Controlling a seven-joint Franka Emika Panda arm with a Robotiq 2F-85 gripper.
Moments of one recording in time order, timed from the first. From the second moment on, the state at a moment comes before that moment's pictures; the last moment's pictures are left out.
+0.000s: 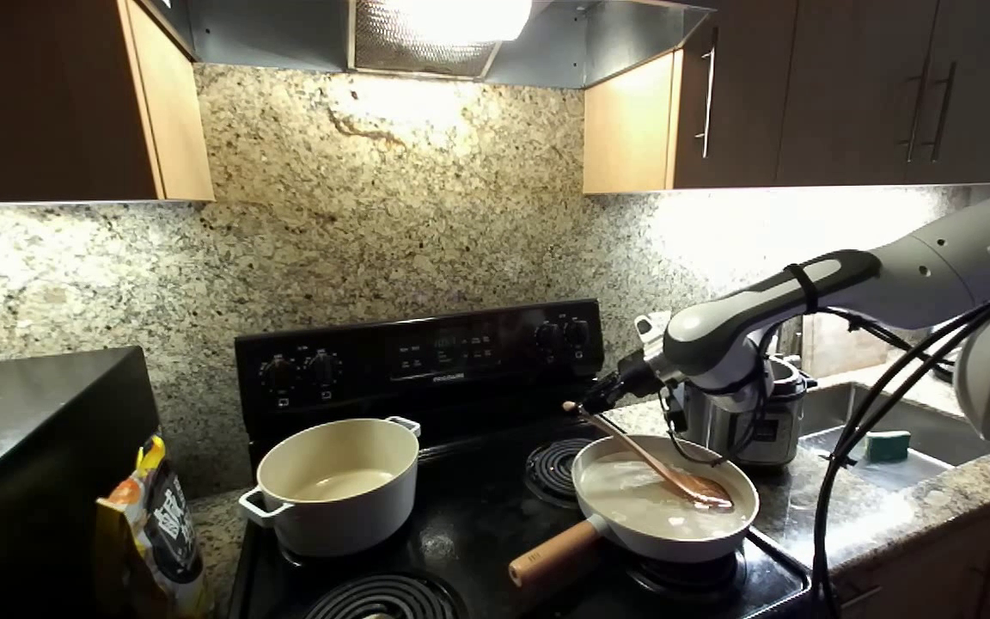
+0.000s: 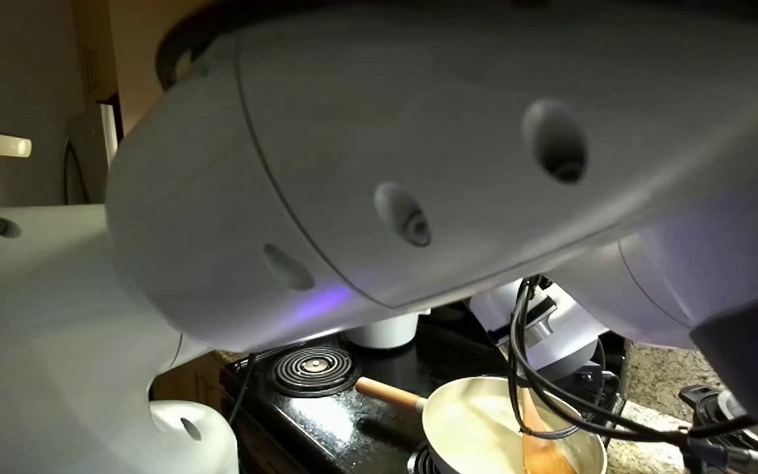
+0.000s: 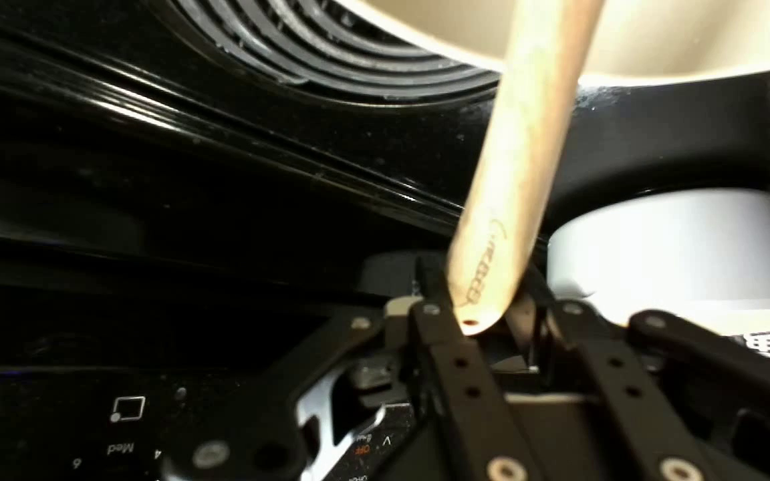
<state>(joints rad) -1.40 1.16 1.07 -2.25 -0.48 3.14 -1.01</state>
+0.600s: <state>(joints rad) -1.42 1.20 1.11 -2.35 -0.52 3.14 -1.04</state>
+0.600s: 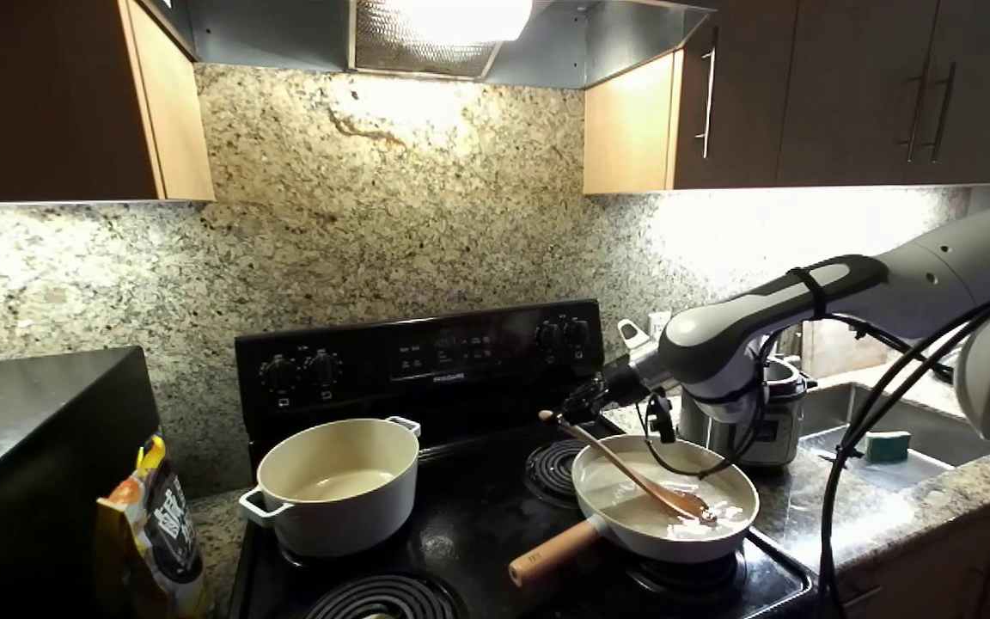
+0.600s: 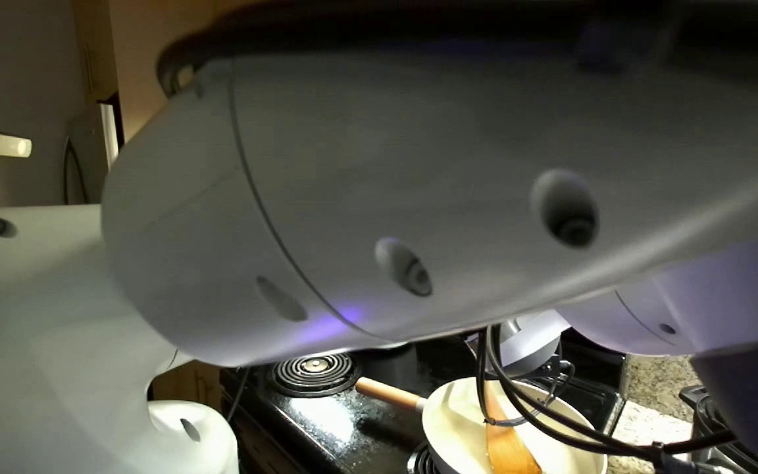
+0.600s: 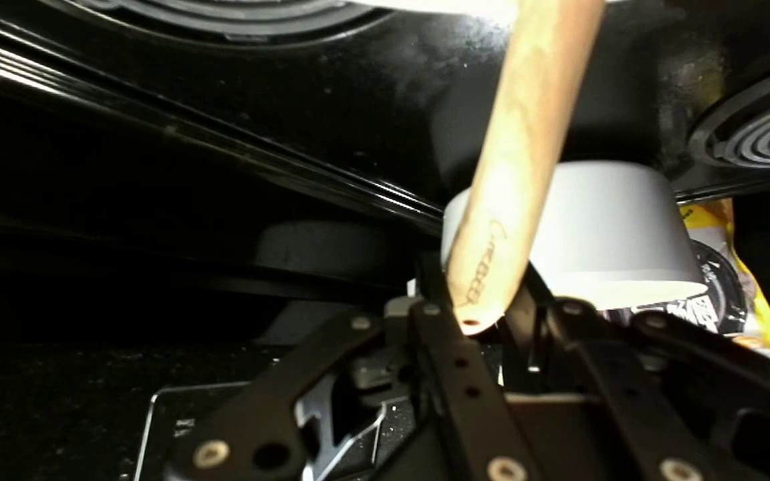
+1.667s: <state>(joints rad) -1.51 1.32 1.17 -2.36 -0.65 3.18 -1.12</state>
